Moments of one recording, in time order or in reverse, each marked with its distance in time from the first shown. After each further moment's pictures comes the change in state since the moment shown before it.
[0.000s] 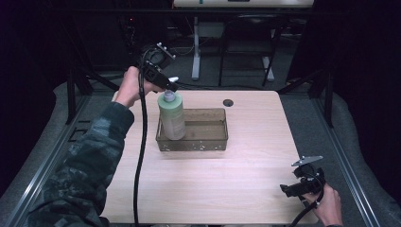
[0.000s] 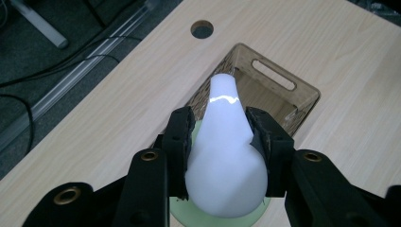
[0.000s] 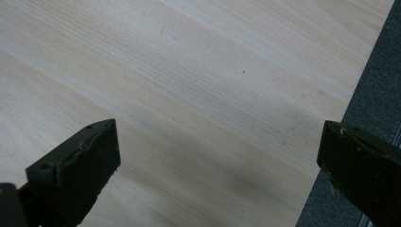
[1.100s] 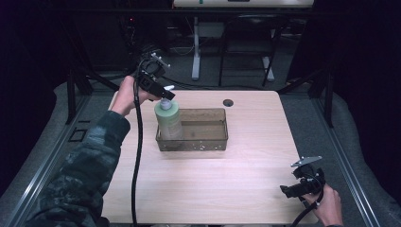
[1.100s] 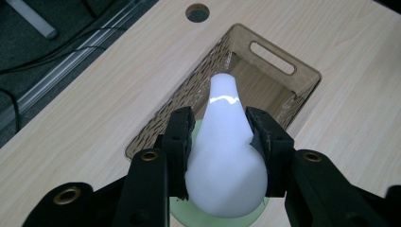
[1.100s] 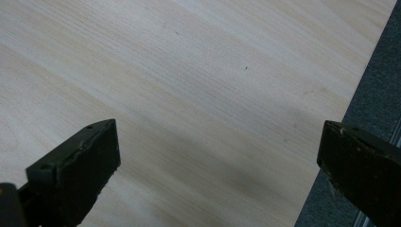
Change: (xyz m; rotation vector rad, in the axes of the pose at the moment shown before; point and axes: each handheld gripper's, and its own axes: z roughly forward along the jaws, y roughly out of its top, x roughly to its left) left arm 0.003 -0.028 0.010 0.014 -0.028 -0.014; right arm 0.002 0.000 -0.001 0.015 -0.002 -0.012
